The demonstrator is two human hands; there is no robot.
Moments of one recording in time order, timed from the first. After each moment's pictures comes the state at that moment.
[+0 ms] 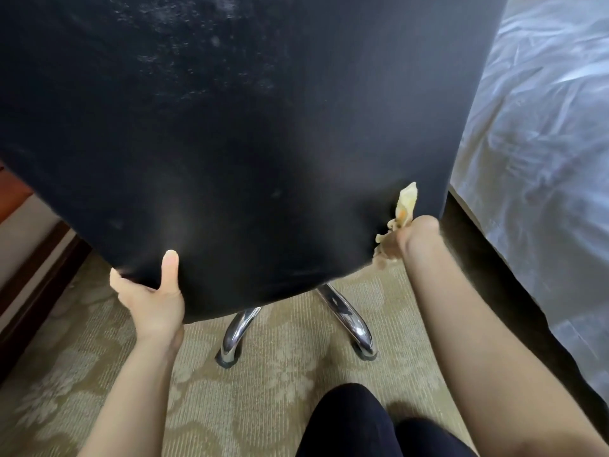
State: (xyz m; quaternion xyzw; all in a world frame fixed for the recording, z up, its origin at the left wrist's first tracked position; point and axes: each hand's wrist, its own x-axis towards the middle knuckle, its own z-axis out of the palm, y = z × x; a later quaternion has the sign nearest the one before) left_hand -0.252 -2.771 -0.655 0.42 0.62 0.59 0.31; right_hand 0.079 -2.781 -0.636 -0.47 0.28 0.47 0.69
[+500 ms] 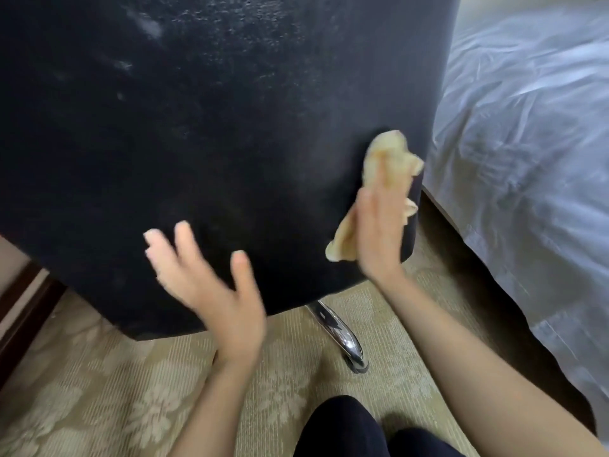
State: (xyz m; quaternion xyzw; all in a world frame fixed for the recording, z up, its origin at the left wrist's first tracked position) left_hand -0.140 -2.815 -0.628 0.64 0.51 0.57 0.04; right_hand 0.055 -2.798 -0.624 -0.62 -0.49 -0.08 0.60
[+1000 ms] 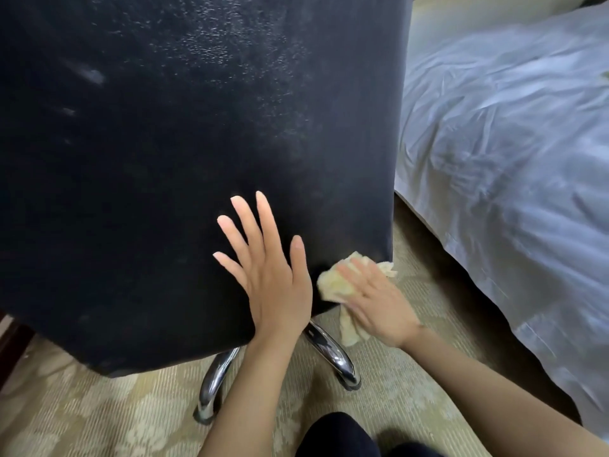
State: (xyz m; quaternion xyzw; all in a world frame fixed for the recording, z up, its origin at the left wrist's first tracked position) left_hand -0.060 -2.805 -0.610 0.77 0.48 0.41 0.09; right_hand 0.109 -2.842 -0.738 -0.57 -0.78 -0.16 0.22
